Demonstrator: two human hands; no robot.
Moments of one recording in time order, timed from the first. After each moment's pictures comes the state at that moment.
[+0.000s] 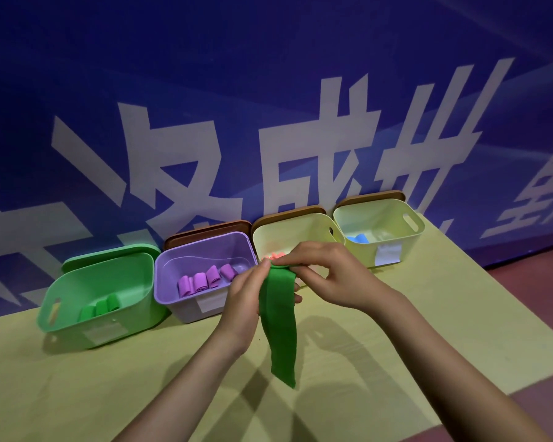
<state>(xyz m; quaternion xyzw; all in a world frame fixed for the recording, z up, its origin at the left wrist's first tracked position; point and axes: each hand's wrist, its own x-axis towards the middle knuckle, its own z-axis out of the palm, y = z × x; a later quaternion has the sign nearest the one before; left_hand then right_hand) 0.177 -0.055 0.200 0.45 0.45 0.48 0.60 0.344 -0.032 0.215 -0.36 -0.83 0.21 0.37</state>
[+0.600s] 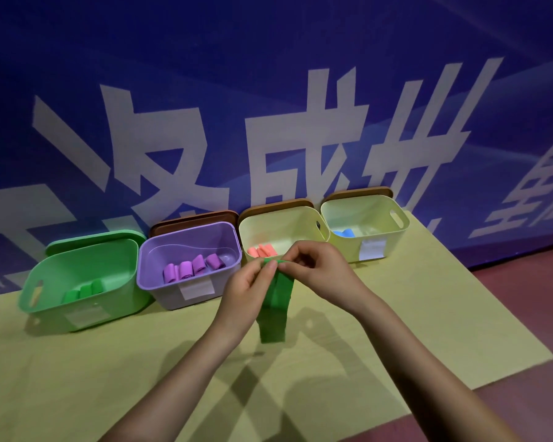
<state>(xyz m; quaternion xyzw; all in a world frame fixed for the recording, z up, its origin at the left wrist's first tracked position) 0.207 -0.065 0.181 0.58 0.49 0.46 0.47 0.357 -0.049 0.203 -0.50 -0.65 0.42 0.39</state>
